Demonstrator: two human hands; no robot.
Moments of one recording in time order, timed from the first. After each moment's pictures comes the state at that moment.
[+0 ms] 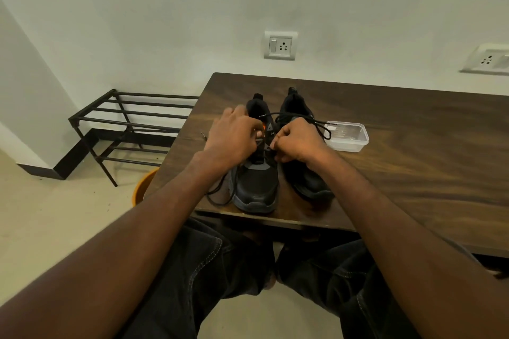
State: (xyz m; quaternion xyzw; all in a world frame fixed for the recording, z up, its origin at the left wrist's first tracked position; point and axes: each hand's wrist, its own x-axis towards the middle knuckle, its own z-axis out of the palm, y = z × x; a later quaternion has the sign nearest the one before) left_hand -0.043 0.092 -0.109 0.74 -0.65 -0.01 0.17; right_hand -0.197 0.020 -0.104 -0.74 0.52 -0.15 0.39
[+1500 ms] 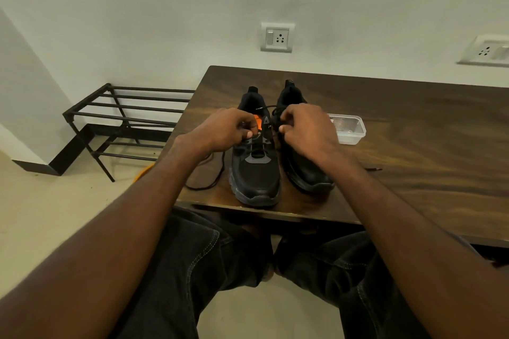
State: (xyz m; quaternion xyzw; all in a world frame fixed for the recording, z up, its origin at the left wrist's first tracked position) left_hand -0.019 0.088 -0.102 0.69 -0.67 -0.20 0.20; right_hand -0.216 0.029 -0.091 -0.84 0.50 -0.17 0.13
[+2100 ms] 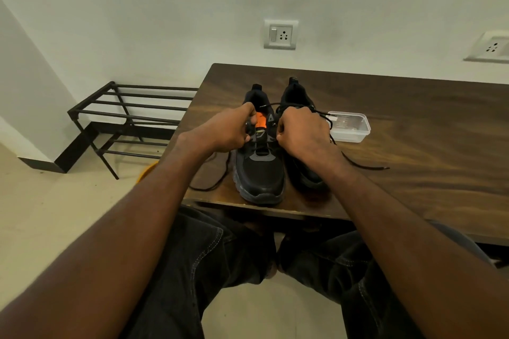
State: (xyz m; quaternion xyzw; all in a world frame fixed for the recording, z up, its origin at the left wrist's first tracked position) left_hand -0.025 0.091 -0.097 0.72 -0.65 -0.19 0.15; right_hand -0.194 0.037 -0.093 -0.85 0.51 -0.07 0.05
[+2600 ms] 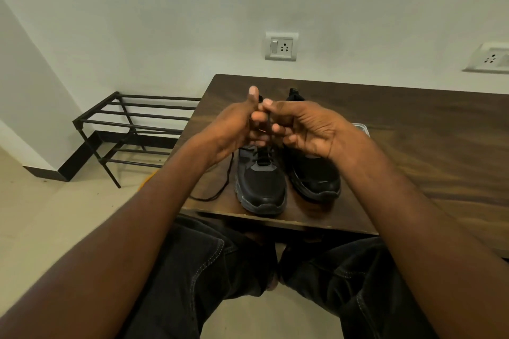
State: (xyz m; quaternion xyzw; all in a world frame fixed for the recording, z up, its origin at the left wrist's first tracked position) left_hand -0.045 0.097 -0.076 0.54 -0.43 -0.52 0.50; right_hand -0.215 0.033 -0.046 -0.52 0.33 -0.20 0.76
